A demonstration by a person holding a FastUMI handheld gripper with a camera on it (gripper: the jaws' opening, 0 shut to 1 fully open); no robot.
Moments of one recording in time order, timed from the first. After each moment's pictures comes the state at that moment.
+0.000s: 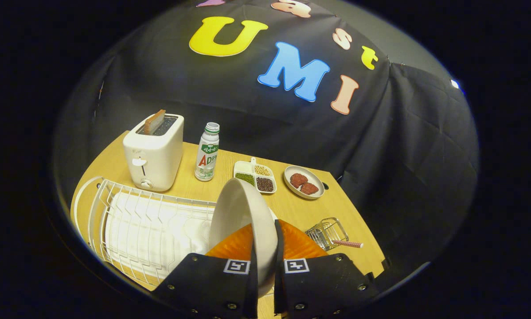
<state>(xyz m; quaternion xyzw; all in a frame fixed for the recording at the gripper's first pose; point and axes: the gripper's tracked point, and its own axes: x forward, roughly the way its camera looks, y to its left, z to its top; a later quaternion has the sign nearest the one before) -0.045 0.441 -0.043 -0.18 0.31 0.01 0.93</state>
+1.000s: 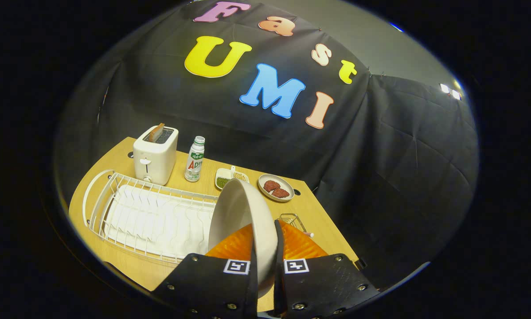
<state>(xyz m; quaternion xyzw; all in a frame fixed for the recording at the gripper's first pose) -0.142 0.371 0.023 -0.19 0.26 -0.01 0.95</state>
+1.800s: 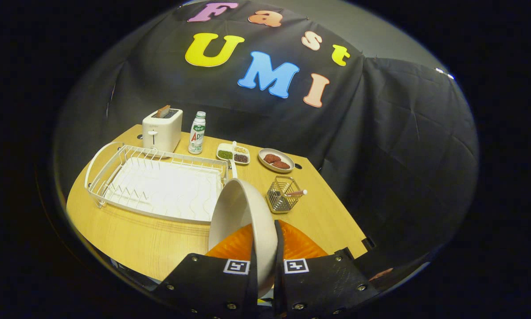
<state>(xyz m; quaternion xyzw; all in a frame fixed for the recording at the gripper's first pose) -0.219 0.304 -0.049 -0.14 0.30 0.01 0.94</state>
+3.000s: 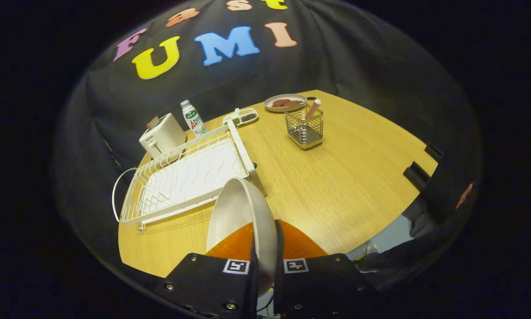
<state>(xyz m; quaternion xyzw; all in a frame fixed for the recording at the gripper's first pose) -0.248 0.321 -0.156 0.17 0.42 0.04 0.89</state>
